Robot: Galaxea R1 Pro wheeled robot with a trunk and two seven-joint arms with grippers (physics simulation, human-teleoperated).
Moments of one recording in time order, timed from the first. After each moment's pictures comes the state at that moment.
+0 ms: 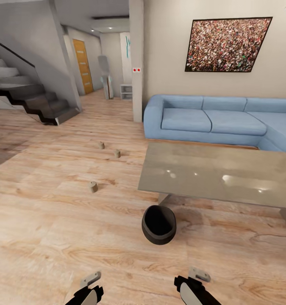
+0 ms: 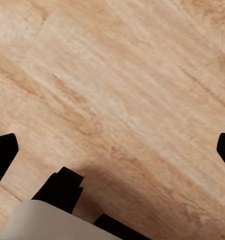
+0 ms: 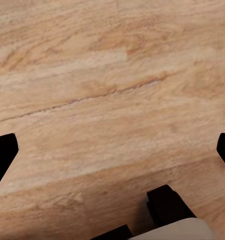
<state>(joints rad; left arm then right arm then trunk) -0.42 -0.06 -0.17 -0.38 0.63 0.18 0.46 -0.38 0.02 0.47 -0.66 -0.82 0.27 -0.64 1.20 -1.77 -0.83</state>
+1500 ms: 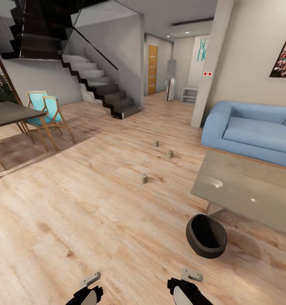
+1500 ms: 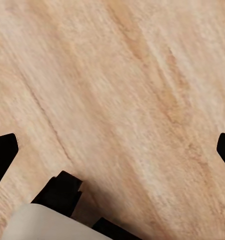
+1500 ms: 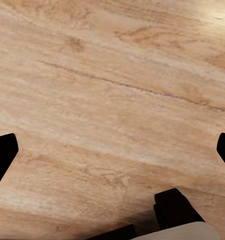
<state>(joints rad) -0.42 -0.06 -0.17 -0.38 0.63 0.18 0.46 -0.38 0.04 0.55 -0.66 -0.82 0.27 -0.64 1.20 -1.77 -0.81</state>
